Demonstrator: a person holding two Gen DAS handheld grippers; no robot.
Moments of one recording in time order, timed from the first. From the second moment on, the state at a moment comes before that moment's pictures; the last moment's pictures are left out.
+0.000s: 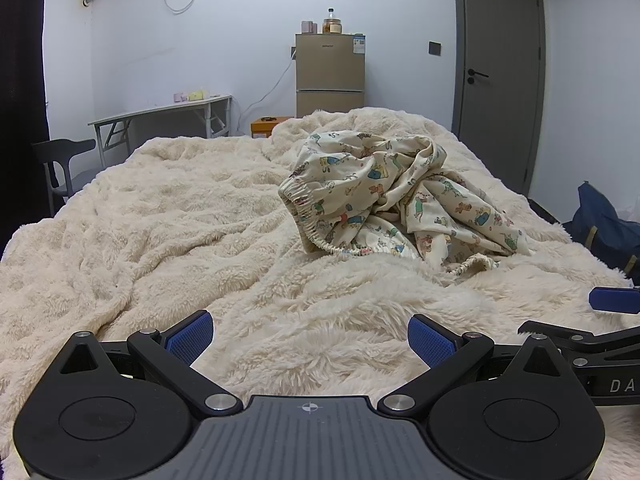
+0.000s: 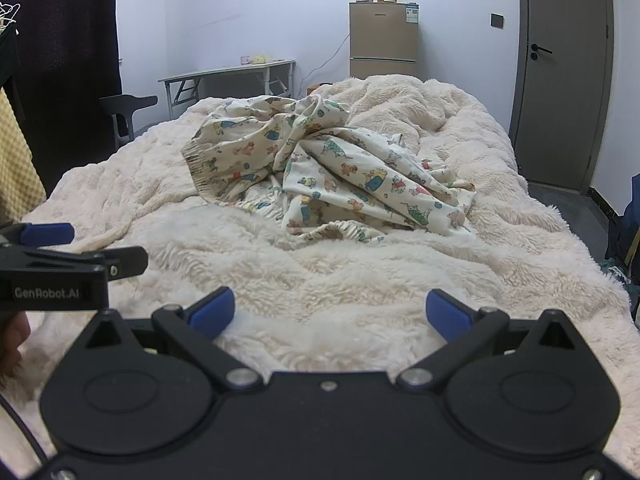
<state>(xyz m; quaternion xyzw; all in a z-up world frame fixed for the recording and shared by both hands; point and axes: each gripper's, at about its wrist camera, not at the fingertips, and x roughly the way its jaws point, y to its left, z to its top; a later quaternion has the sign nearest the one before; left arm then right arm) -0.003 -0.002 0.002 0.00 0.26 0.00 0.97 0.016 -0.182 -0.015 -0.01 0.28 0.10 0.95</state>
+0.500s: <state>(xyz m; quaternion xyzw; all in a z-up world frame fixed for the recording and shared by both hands) -0.007 -0.001 0.000 0.01 0.25 0.00 0.97 0.011 -0.182 -0.019 0.00 0.26 0.09 0.96</state>
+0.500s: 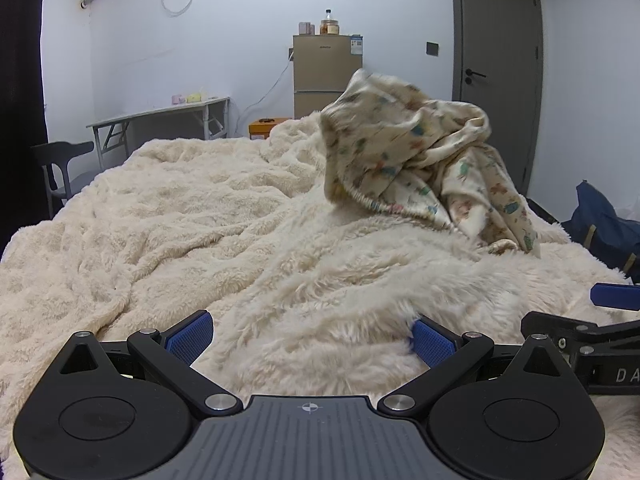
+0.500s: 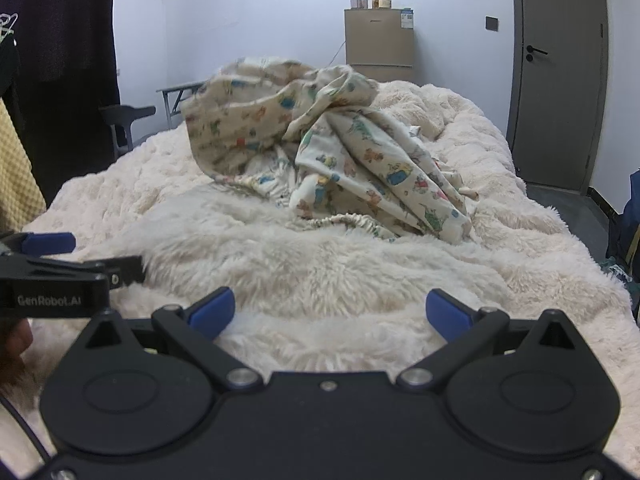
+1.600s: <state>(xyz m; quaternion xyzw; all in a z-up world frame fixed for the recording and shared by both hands) -0.015 0.026 0.027 -0.02 0.18 0.01 0.98 -0.046 -0.175 0.008 -0.01 0.09 0.10 0.99</state>
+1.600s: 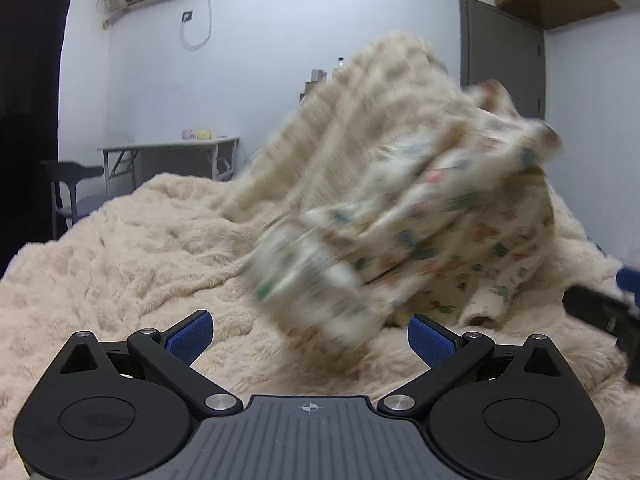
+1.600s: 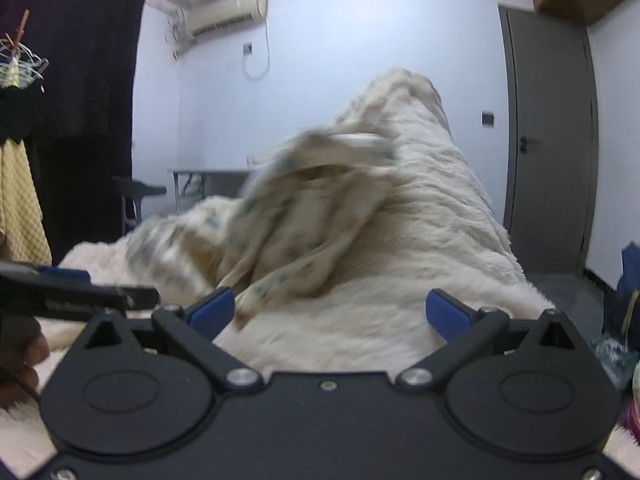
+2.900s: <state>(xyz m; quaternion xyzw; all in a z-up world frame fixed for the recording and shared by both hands) -0.013 0.052 0.021 -0.03 0.20 0.06 0.98 0.155 -0.006 0.029 -0.14 0.37 0.30 0.87</state>
